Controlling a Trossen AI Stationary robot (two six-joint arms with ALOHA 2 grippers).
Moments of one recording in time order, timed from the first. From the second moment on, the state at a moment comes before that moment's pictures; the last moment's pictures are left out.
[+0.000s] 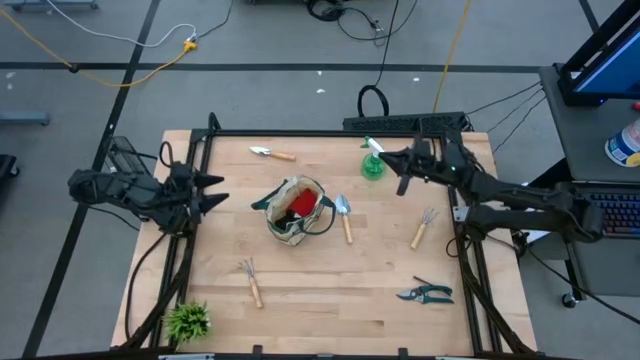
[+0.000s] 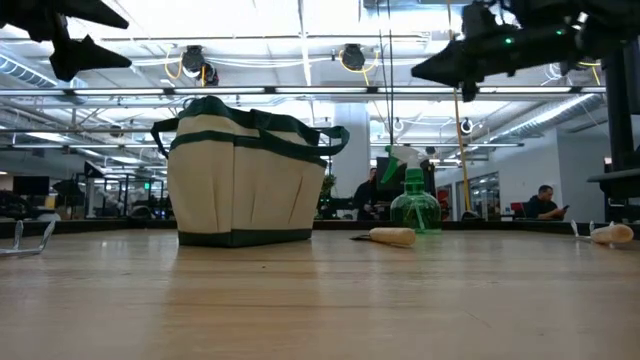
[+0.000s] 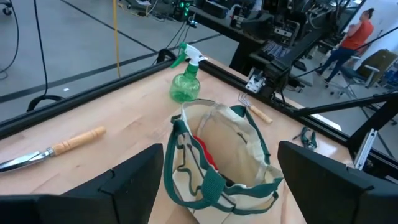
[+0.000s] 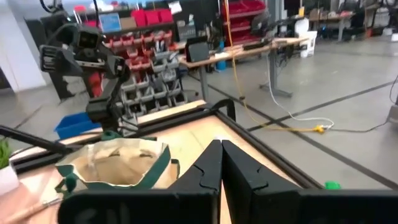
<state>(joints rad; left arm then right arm) -0.30 0.22 0.58 -0.65 -0.58 -0.54 -0.47 0.87 0.47 0.39 -0.14 0.16</state>
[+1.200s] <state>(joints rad) -0.30 0.17 0.46 -0.51 -0.56 -0.38 -0.48 1.06 0.68 0.19 -0.02 0.12</state>
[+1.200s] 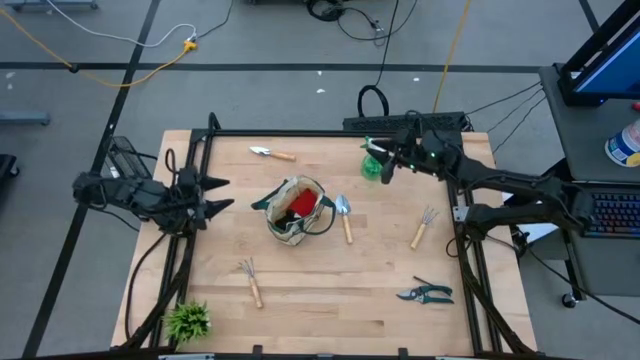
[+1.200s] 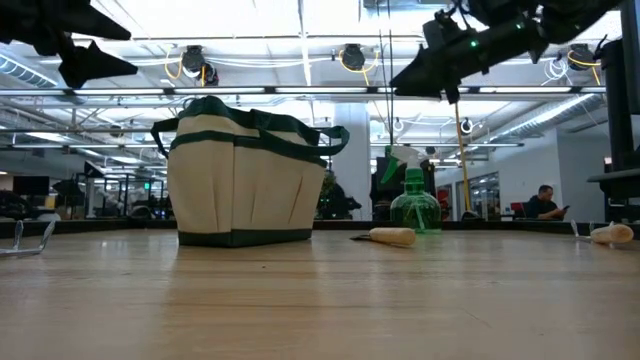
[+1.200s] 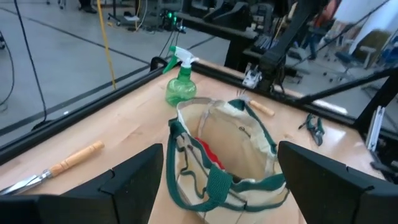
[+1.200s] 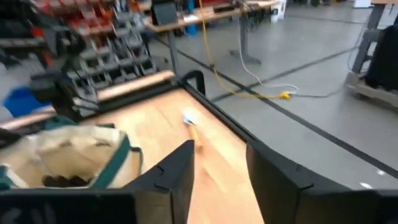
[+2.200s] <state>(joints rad) -0.30 0.01 0.35 -0.31 -0.26 -0.25 -0.53 1.21 0.82 -0.15 0.06 0.17</state>
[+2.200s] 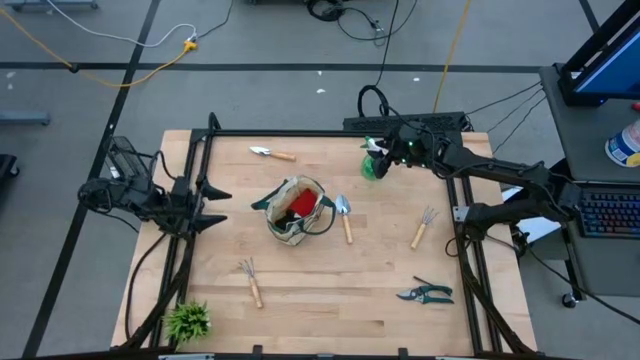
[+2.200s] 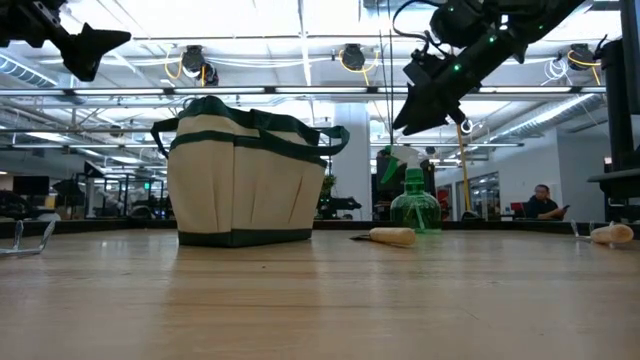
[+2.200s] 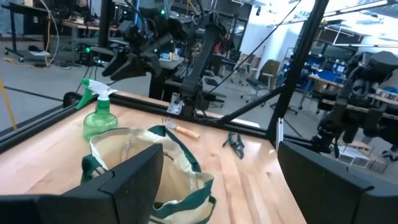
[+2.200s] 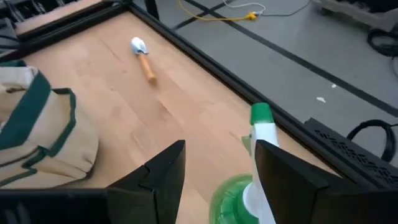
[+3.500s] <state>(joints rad) -0.30 0.01 0.35 -0.31 -0.27 -0.29 -0.54 1.39 0.81 -0.09 0.16 0.01</state>
